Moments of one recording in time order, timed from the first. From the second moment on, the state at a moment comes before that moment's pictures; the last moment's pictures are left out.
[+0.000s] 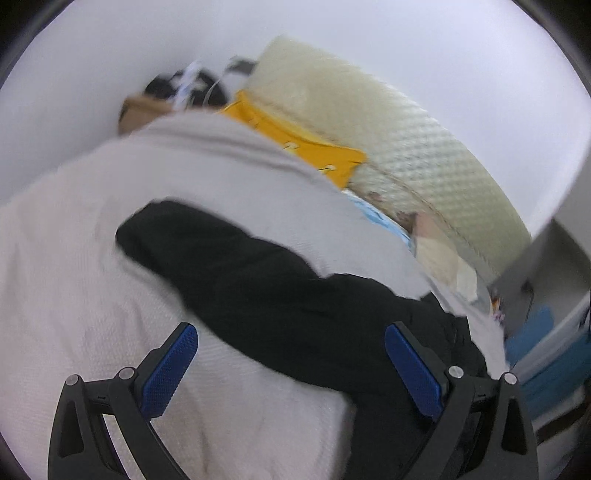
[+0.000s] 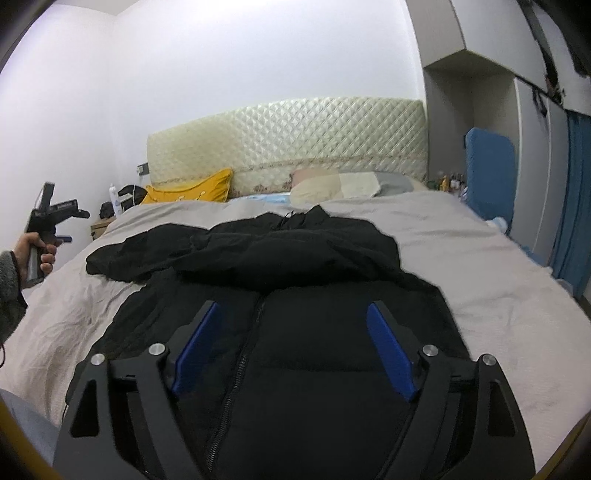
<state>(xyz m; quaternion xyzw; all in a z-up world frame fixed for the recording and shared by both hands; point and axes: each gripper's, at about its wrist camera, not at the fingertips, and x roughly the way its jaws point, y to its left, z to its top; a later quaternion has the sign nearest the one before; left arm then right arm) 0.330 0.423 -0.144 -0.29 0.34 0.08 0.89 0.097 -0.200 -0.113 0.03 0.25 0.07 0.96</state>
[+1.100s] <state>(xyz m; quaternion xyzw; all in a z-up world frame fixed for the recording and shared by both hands) 0.441 0.560 -0.288 -0.41 0.26 0.12 0.87 0.192 -0.188 -0.171 0.07 0.36 -0.01 0.93</state>
